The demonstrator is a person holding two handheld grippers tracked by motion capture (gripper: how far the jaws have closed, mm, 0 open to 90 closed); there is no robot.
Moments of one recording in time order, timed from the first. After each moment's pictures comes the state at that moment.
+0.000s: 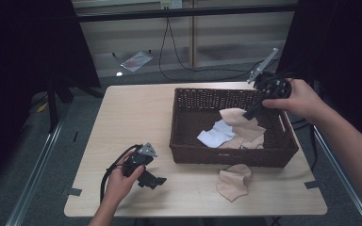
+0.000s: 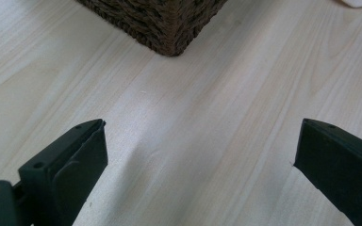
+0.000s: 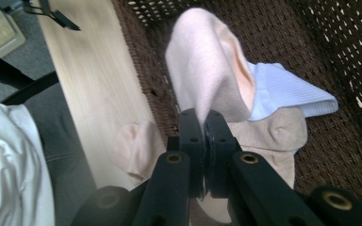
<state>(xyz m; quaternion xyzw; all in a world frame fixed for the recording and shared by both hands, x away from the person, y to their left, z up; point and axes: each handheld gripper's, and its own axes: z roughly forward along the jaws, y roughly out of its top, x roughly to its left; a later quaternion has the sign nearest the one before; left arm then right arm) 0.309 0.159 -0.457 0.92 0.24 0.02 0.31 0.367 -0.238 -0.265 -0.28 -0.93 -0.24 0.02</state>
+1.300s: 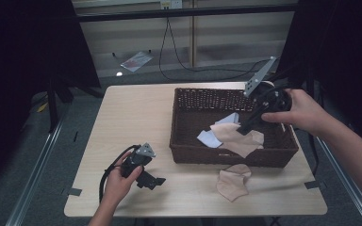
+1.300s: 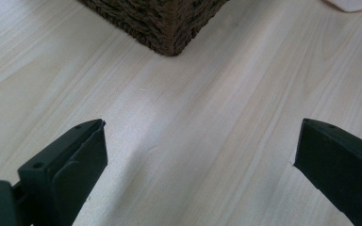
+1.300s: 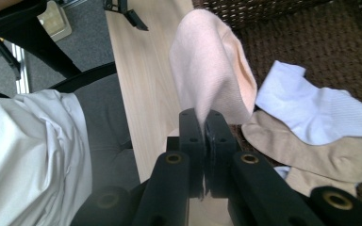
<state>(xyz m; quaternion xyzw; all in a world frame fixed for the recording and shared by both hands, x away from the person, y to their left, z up) 0.307 0.163 -0.455 0.92 0.24 0.02 0.31 0.325 -0.211 -0.258 -0.20 -0.94 -0.27 0.06</state>
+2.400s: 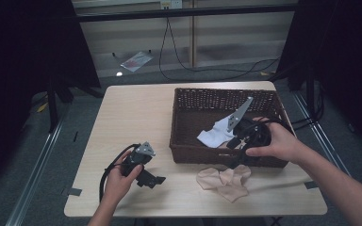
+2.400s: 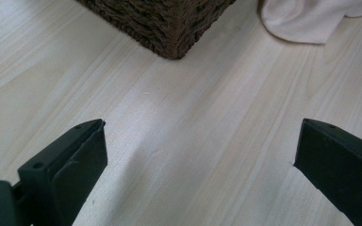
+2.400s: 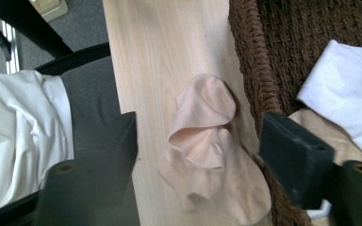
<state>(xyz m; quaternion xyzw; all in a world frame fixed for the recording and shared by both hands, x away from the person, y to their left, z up) 0.311 0.165 -0.453 0.92 0.23 0.02 0.30 0.301 -0.183 -0.338 -0.19 -0.95 -0.25 0.05</state>
